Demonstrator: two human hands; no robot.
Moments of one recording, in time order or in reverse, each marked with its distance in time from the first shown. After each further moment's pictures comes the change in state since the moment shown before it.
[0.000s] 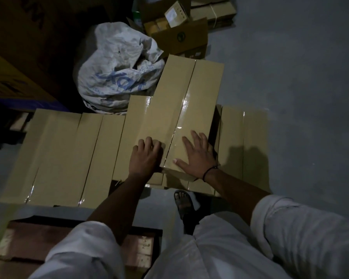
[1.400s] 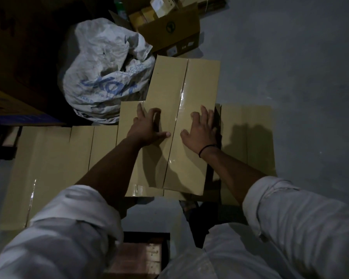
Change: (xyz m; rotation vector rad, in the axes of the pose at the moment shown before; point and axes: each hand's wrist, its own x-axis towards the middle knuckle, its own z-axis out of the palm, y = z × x) left_hand 0.169 -0.027 -0.052 -0.585 -0.190 -0.122; right_hand 0.119 0.020 -0.047 0.244 0.185 0.278
